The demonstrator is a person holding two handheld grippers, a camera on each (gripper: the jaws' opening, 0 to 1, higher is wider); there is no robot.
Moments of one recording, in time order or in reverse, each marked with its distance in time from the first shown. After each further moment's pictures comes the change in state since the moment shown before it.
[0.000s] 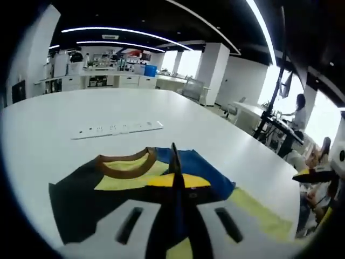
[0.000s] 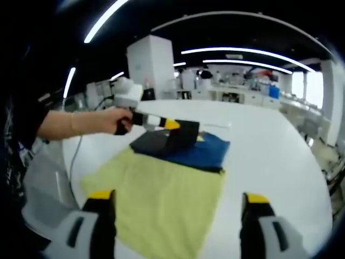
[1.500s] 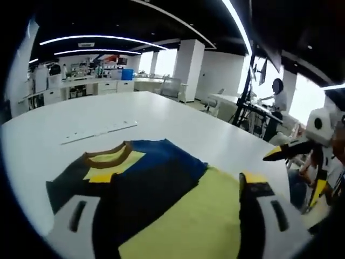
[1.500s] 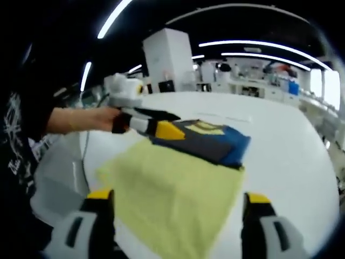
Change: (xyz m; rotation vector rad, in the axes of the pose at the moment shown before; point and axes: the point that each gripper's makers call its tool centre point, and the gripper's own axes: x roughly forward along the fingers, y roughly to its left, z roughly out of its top) left arm -0.052 -0.028 -0.026 0.160 0.012 -0.104; right arm 0.007 0.022 -0.013 -0.057 0.088 0.185
